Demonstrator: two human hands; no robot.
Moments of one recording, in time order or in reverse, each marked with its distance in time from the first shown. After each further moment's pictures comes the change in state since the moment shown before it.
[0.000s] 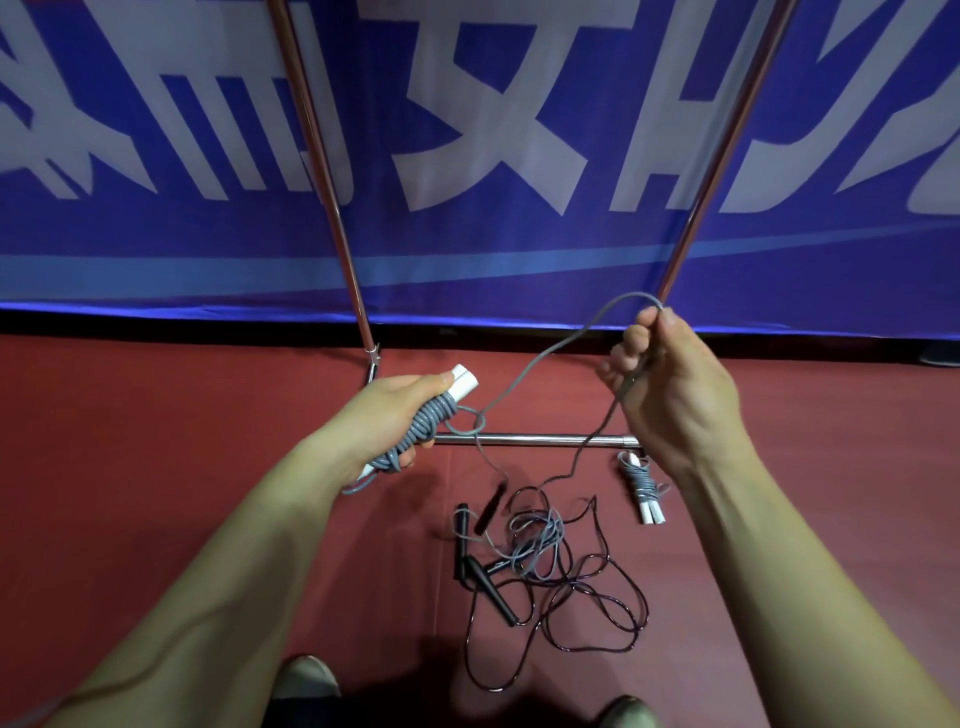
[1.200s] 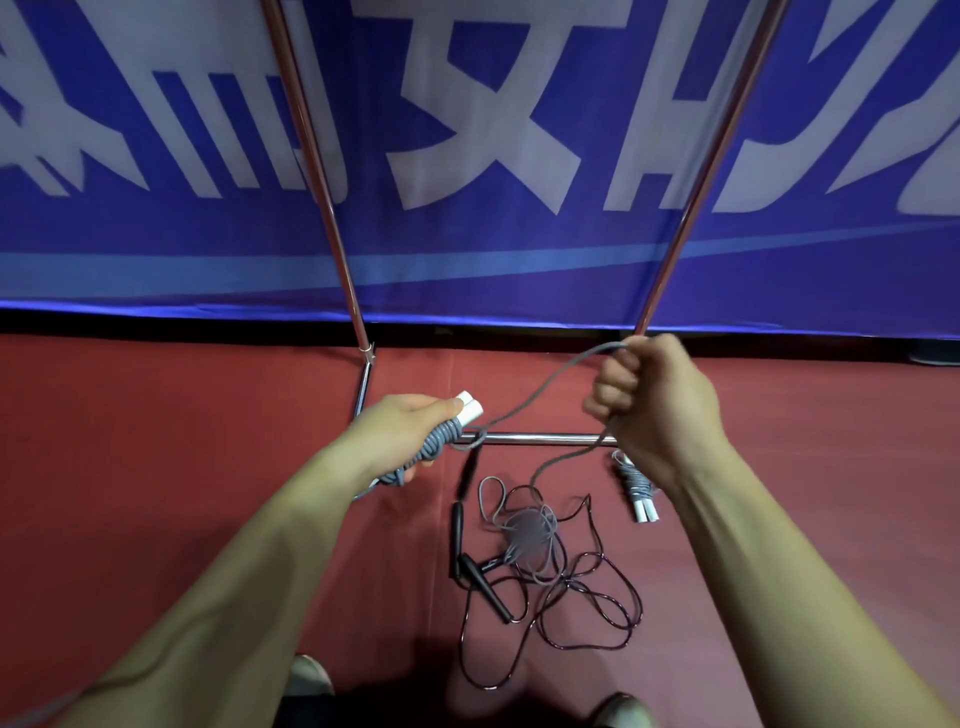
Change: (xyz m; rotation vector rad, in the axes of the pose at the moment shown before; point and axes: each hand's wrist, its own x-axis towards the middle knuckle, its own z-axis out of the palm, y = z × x) left_hand 0.011 -0.022 0.012 0.150 -0.024 -0.028; right_hand -0.011 0.002 0.004 -0.070 0.081 0.216
